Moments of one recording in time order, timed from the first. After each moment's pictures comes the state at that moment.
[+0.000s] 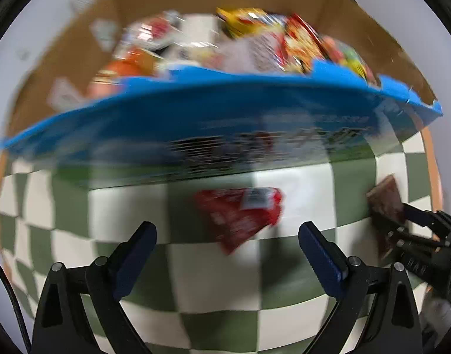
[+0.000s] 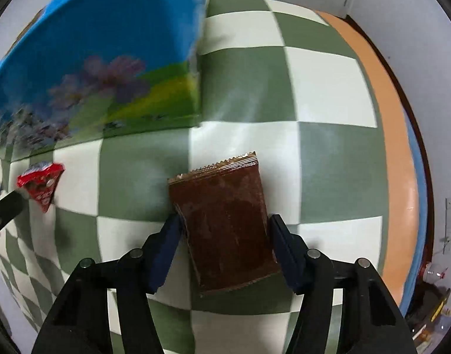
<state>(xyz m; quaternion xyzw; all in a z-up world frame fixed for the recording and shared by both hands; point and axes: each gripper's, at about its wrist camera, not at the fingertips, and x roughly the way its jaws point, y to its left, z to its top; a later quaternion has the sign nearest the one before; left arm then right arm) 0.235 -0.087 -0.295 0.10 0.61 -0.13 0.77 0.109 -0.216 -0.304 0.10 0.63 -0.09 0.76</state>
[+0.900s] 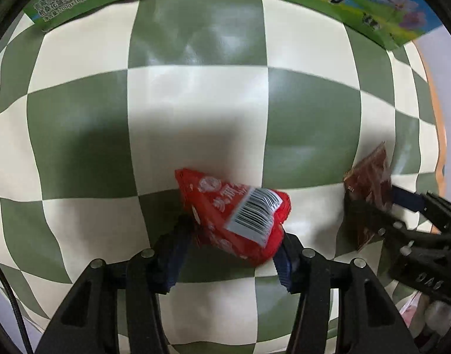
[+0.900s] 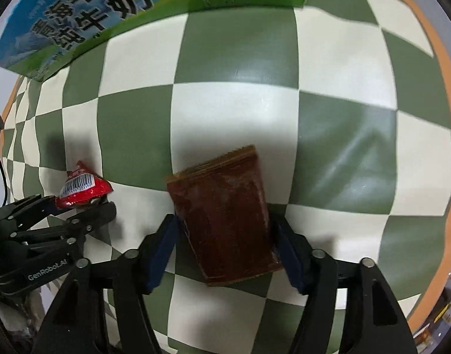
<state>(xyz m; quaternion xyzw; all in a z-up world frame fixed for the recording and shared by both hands) 0.164 -0.051 -0.367 0.06 0.72 -0.15 0.68 0.063 -0.160 -0.339 0.14 0.70 -0.01 0.70</state>
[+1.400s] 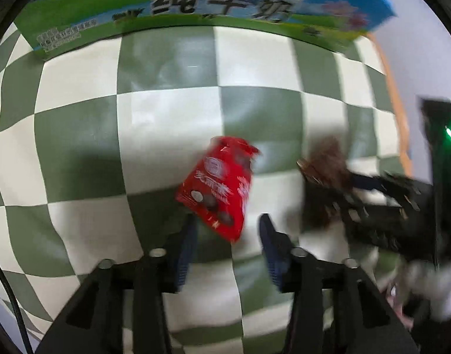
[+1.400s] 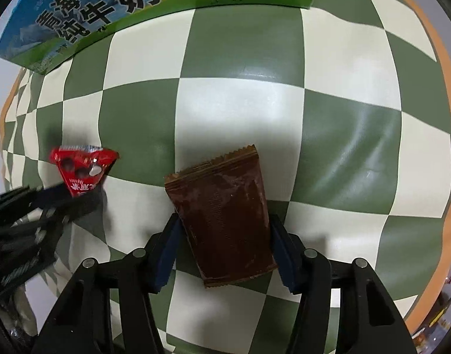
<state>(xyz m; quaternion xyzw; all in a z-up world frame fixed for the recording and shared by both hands) 0.142 -0.060 -0.312 0.05 0.70 -0.23 0.68 0.065 -0.154 -0.335 0.13 0.70 0.00 0.70</state>
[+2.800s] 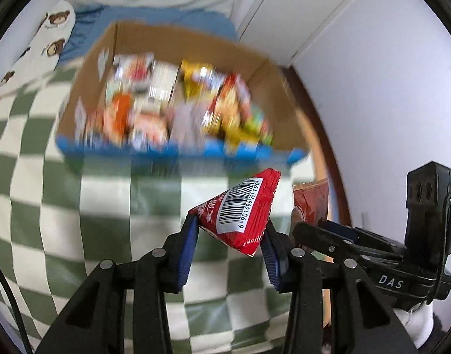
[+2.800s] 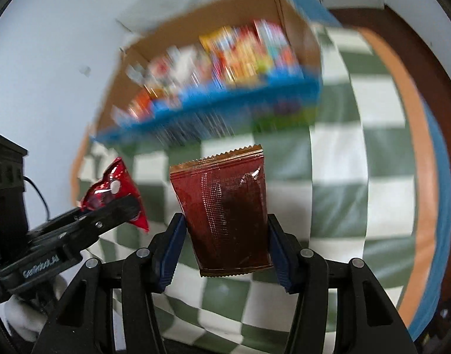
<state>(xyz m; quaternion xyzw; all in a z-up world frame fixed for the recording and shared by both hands) 0.204 -0.033 -0.143 -0.07 0.58 -0.25 0.77 0.087 -0.155 -0.177 0.23 0.58 0.05 0.78</state>
